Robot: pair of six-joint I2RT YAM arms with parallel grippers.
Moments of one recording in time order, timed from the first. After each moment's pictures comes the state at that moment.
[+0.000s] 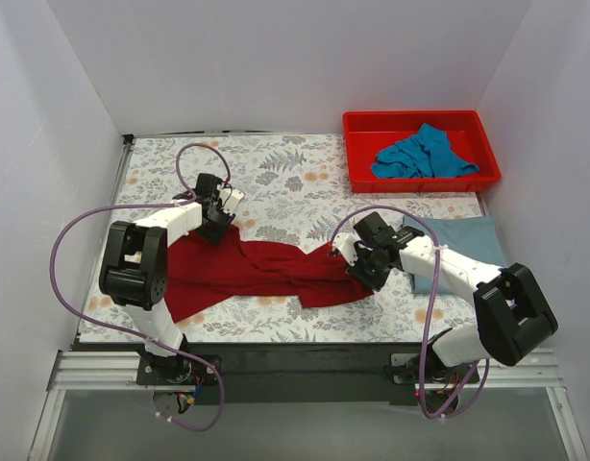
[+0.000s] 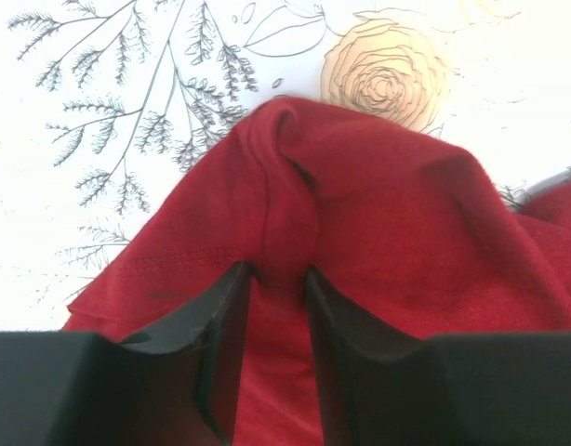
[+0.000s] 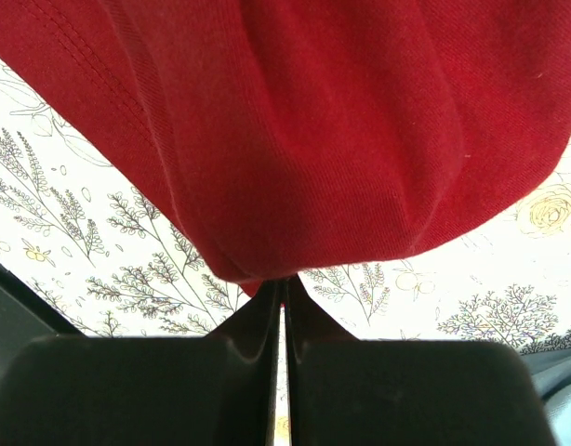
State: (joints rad) left arm -0.20 1.77 1.09 -0.48 -0.06 0.38; right arm 0.62 1.40 0.82 -0.70 -0.19 -0.46
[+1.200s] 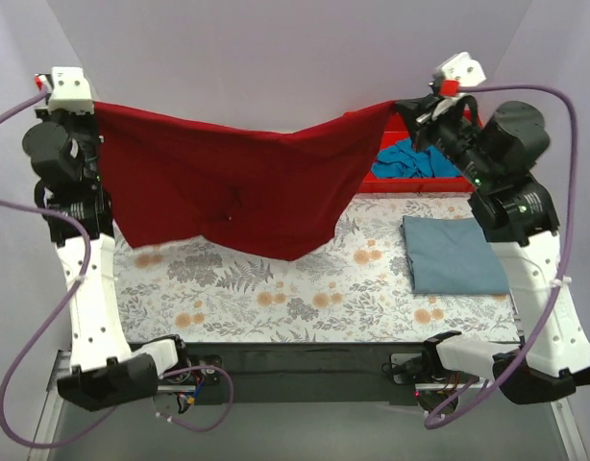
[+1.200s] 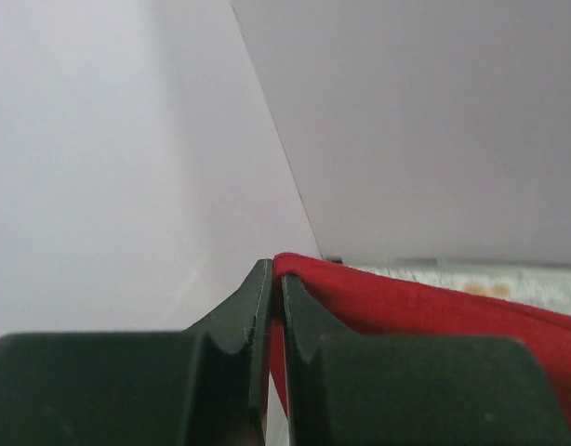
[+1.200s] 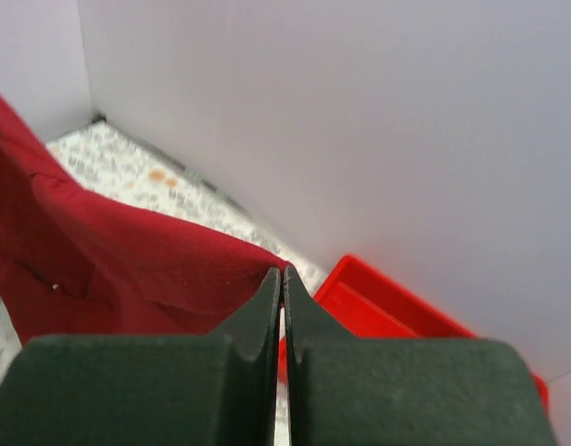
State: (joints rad) left arm 0.23 1.20 1.50 -0.17 -0.07 0.32; right arm 0.38 1.20 1.70 -0.44 -0.25 -0.23
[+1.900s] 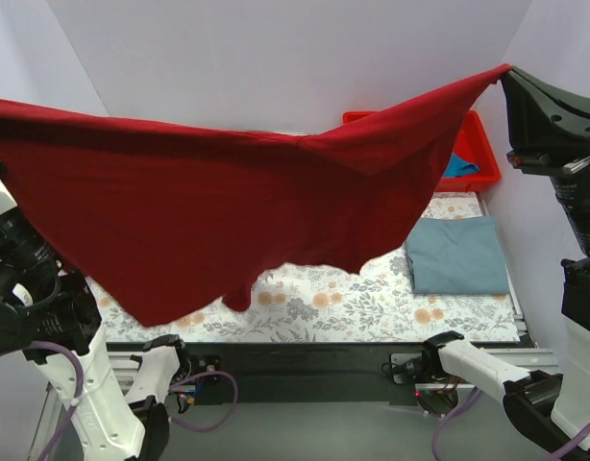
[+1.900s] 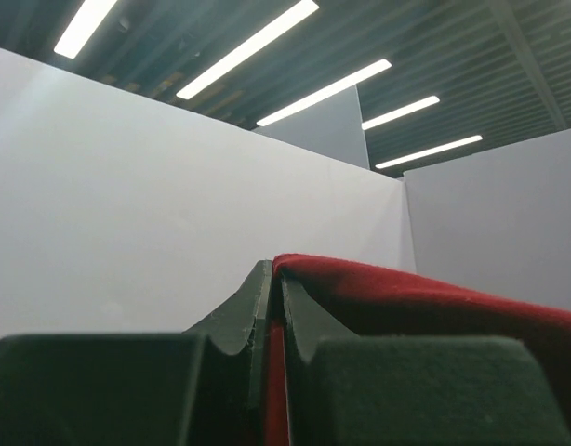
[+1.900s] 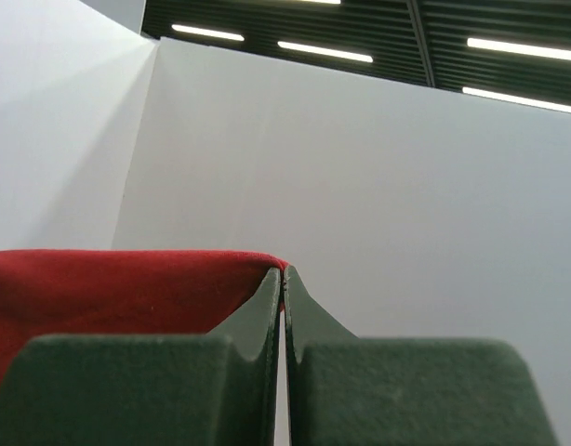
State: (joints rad) left arm 0.24 0.86 1.73 0.20 -0.22 0.47; right arm 0.38 0.98 1.95 -0.27 -0.28 -0.13
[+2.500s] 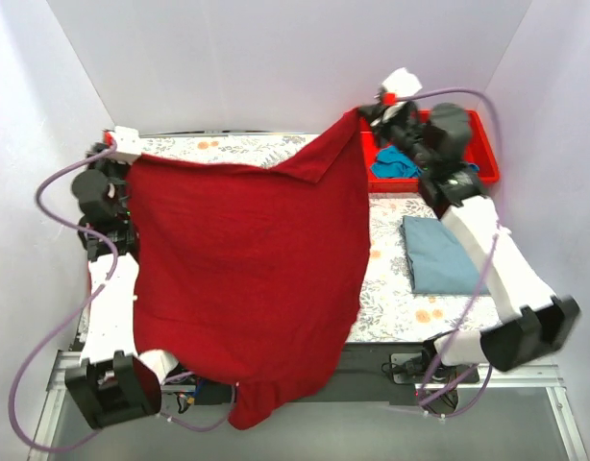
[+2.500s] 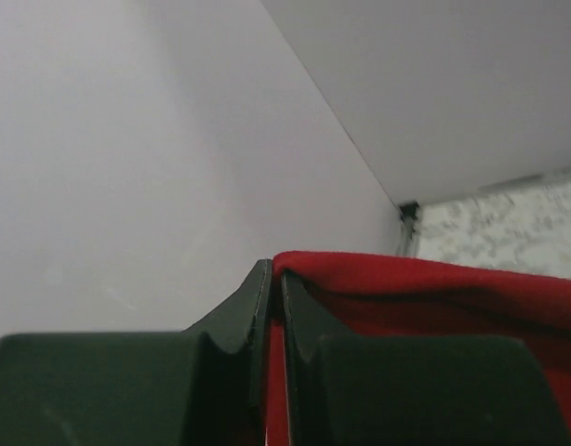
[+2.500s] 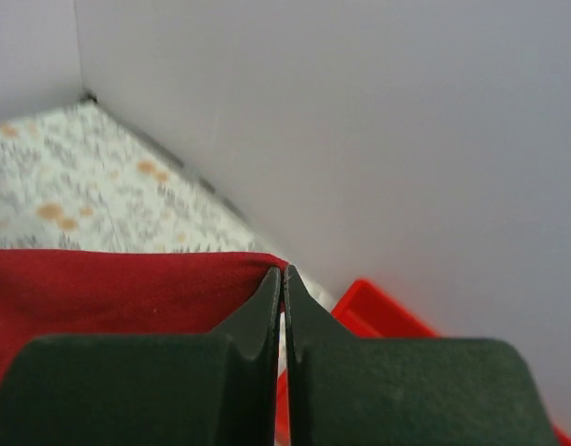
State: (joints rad) left arm 0.23 1.01 1.01 0.24 -0.11 0.64; right arm 0.38 1.30 1.49 -0.02 -0.31 -0.26
